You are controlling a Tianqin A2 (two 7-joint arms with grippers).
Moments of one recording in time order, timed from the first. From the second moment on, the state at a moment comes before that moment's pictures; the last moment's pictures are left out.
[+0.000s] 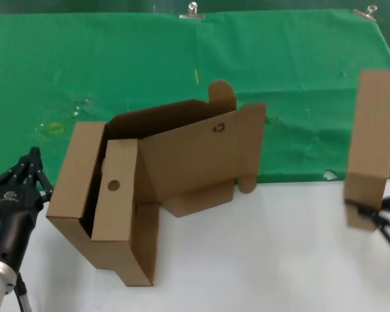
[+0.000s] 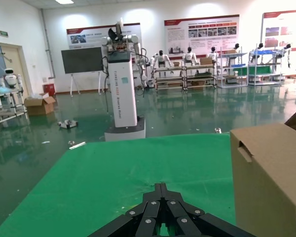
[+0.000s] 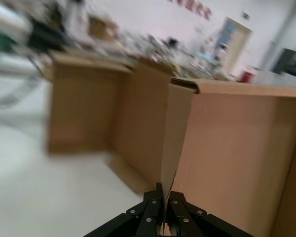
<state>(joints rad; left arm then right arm) 0.00 -0.30 1.60 -1.60 -1.80 0.00 0.00 -0.20 0.77 -1.22 1.53 2.11 -1.06 -0.42</state>
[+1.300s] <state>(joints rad) 0.00 -0.30 1.60 -1.60 -1.80 0.00 0.00 0.62 0.72 -1.95 1.07 1.25 -0.75 -0.25</state>
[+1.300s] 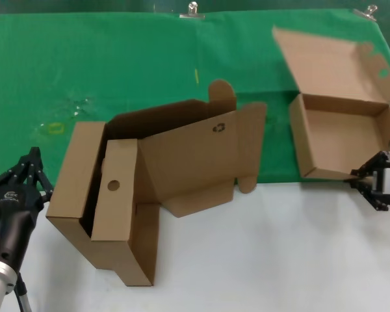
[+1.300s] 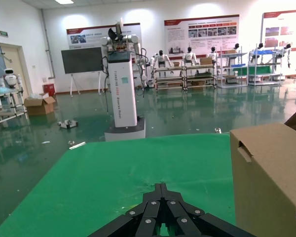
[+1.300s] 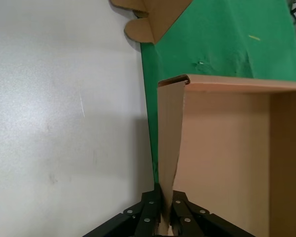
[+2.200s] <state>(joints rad) 0.00 -0.30 1.60 -1.60 -1.80 0.00 0.00 0.44 0.83 -1.84 1.32 1.44 -0.74 -0.30</state>
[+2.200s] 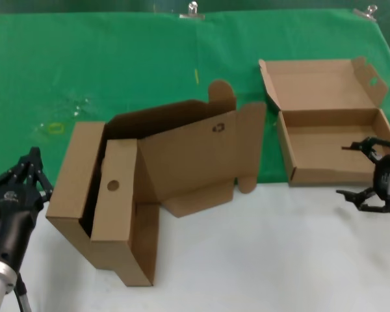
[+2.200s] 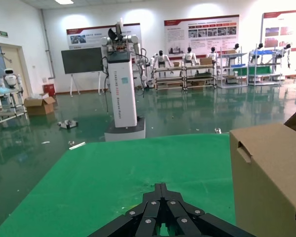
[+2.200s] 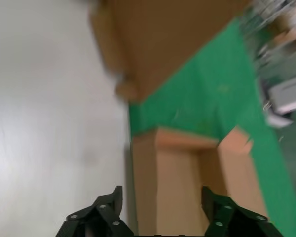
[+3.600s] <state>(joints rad) 0.00 -0.30 1.60 -1.60 -1.80 0.00 0.00 0.16 0.60 -1.66 1.53 1.68 -0.41 -0.17</state>
